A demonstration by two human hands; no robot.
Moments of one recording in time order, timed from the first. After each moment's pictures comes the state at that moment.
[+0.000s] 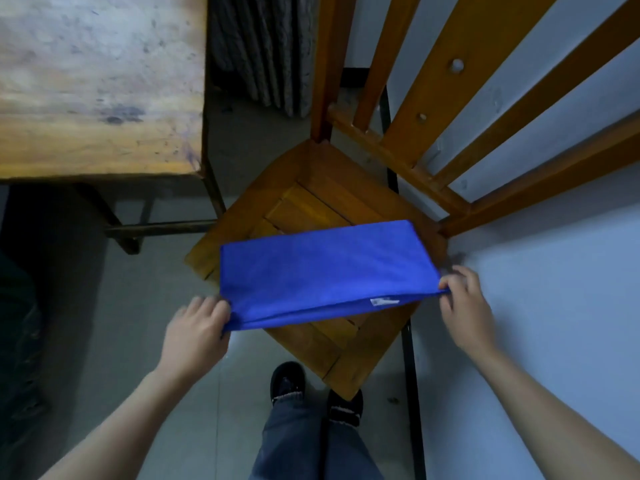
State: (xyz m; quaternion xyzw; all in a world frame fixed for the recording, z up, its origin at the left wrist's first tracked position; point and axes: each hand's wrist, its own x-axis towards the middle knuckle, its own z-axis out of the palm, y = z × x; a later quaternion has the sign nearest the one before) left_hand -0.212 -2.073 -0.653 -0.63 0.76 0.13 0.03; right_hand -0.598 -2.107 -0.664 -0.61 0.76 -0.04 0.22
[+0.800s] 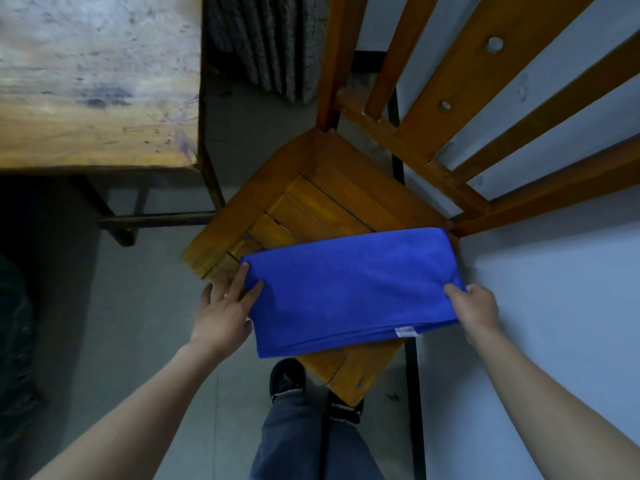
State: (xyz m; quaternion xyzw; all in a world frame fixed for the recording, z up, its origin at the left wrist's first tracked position) left_hand -0.226 -2.095 -0.724 -0.62 0.71 0.23 0.24; right_hand -0.600 -2.130 -0.714 -0.29 0.90 -0.07 0.32
